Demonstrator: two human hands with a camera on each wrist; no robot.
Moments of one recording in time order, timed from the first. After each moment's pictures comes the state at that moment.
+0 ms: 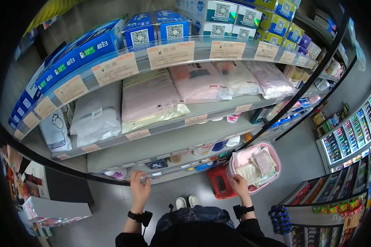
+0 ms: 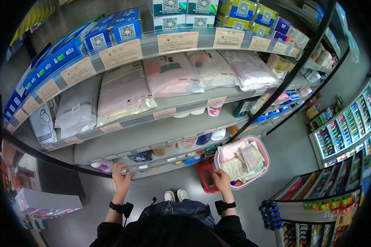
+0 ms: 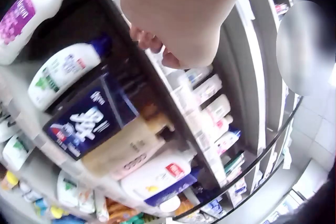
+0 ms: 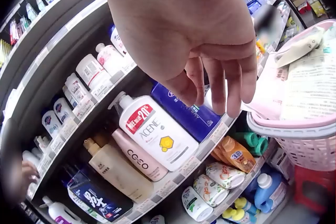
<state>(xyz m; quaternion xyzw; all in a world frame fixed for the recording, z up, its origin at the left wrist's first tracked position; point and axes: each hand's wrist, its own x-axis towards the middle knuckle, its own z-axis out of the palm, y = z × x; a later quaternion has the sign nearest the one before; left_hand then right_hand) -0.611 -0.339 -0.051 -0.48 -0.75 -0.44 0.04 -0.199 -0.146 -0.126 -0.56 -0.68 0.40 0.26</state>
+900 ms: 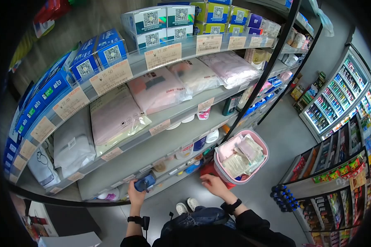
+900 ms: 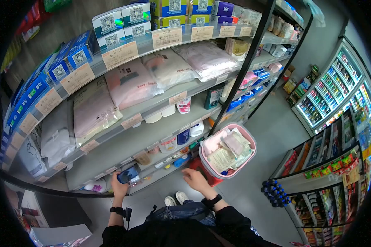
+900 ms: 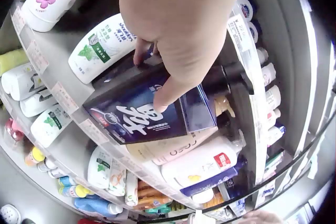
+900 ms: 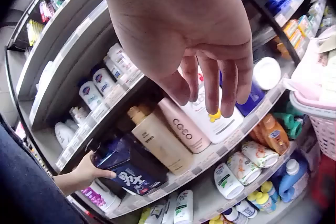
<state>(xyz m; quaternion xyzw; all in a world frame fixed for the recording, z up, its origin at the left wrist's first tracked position) -0.634 -0.307 -0.117 -0.45 -0.79 -0.40 -0.16 -0.260 -0.181 -0.081 -0.45 -0.75 0.45 0.20</state>
